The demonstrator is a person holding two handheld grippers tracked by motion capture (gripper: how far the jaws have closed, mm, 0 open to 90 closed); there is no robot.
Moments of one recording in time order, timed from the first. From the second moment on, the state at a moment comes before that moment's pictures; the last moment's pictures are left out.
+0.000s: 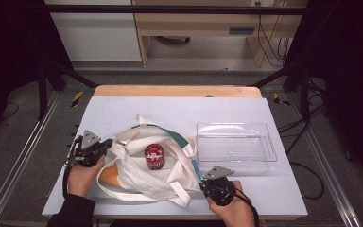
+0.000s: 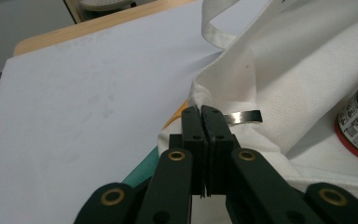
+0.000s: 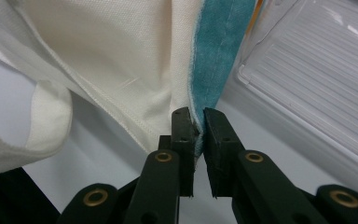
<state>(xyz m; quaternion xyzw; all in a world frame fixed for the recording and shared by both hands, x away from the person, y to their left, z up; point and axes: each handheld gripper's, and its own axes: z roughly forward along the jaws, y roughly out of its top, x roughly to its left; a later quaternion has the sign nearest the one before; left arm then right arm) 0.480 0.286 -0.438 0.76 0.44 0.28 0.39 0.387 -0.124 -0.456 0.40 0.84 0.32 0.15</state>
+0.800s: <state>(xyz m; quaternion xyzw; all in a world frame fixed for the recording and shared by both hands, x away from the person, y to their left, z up) 0.438 0.276 -0.404 0.74 0.43 0.31 0.41 0.379 -0.139 -0.396 0.36 0.82 0.40 0.19</state>
